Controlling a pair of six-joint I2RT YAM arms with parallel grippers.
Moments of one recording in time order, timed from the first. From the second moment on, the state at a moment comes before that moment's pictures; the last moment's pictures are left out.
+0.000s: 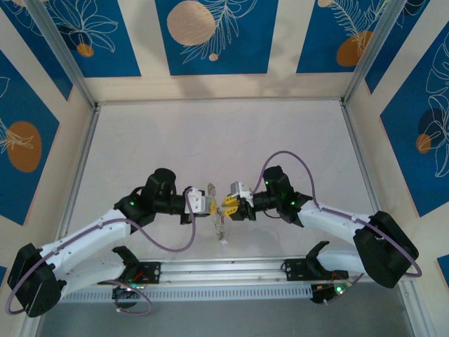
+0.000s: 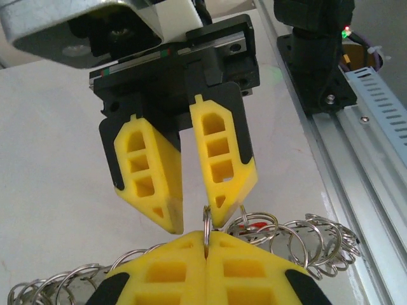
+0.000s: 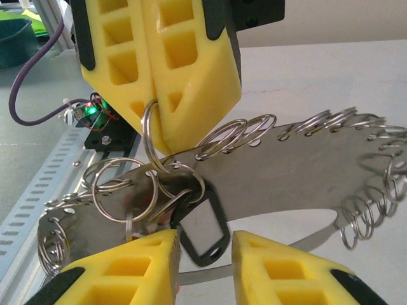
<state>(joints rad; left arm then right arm) -0.75 0.98 0.61 -0.19 0.66 0.62 0.68 1.21 0.47 0.27 -0.88 -0.33</state>
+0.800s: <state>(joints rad) -0.75 0.95 0.61 -0.23 0.67 0.66 0.81 1.25 0.41 0.43 -0.75 -0.30</state>
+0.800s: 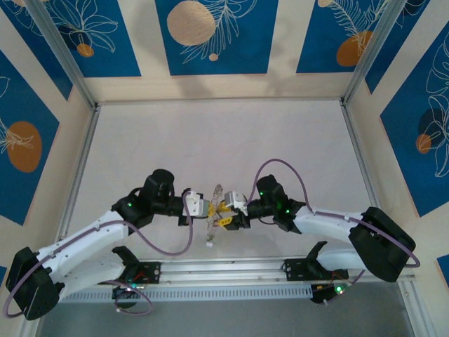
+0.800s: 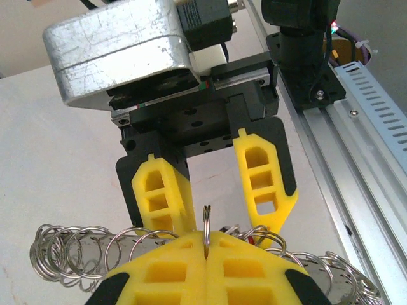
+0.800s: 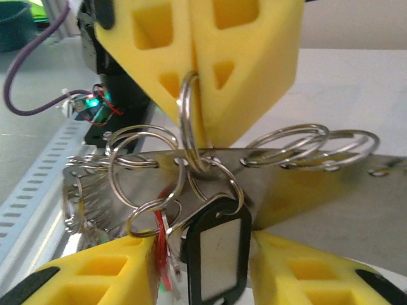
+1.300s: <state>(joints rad) -0.75 0.93 0.61 -0.23 0.64 0.66 0.84 1.22 0.36 0.53 -0.60 -0.31</state>
